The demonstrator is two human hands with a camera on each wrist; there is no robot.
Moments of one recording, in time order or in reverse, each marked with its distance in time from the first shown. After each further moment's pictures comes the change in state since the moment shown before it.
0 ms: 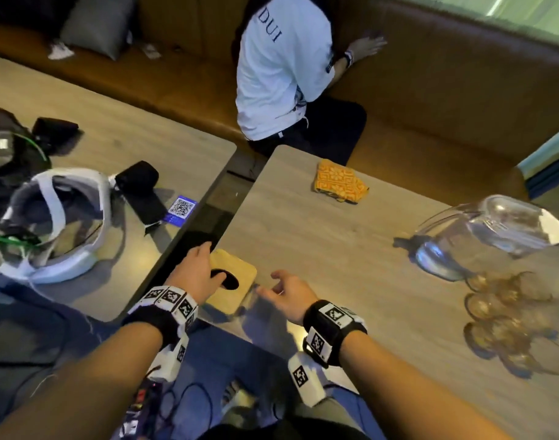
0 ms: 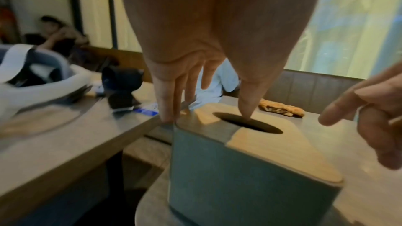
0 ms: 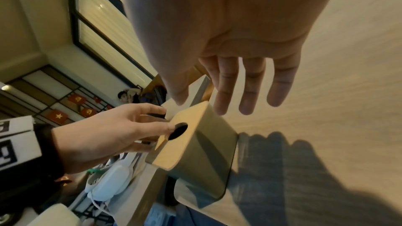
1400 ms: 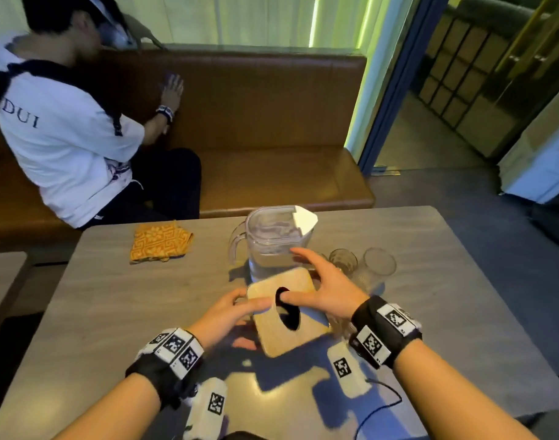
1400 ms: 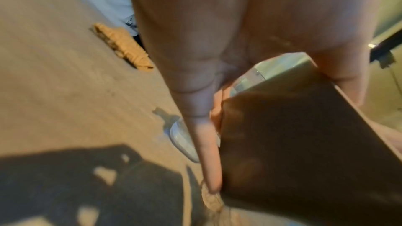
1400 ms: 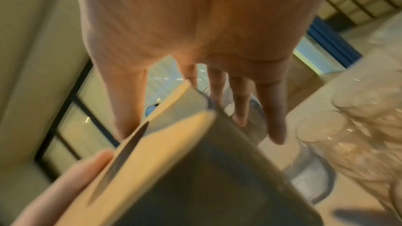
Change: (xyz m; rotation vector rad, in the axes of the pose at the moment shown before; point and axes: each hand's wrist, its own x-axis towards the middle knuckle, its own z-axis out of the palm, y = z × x) left_hand -0.051 0.397 0.110 -0.842 -0.794 0.205; right_hand -0.178 0.261 -0.288 0.365 0.509 -0.116
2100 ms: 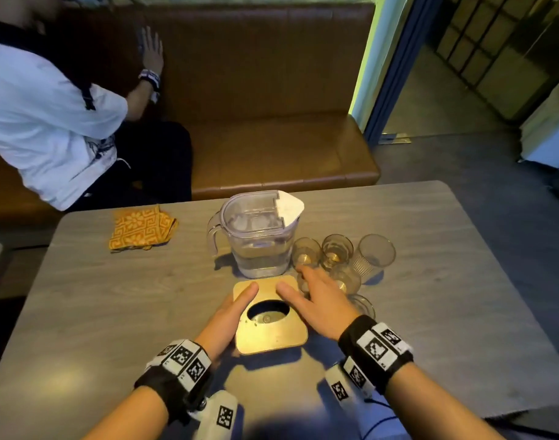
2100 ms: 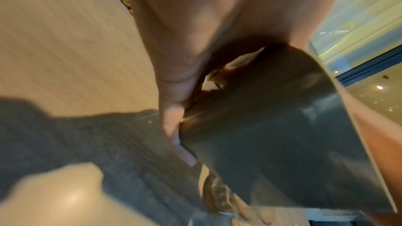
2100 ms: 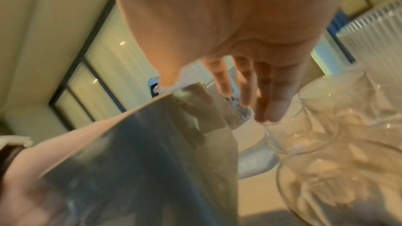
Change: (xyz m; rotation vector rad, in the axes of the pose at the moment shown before) left_hand 0.046 -0.029 0.035 -0.111 0.049 -0.054; right_hand 0.000 0.054 0.008 -0.199 0.025 0.168
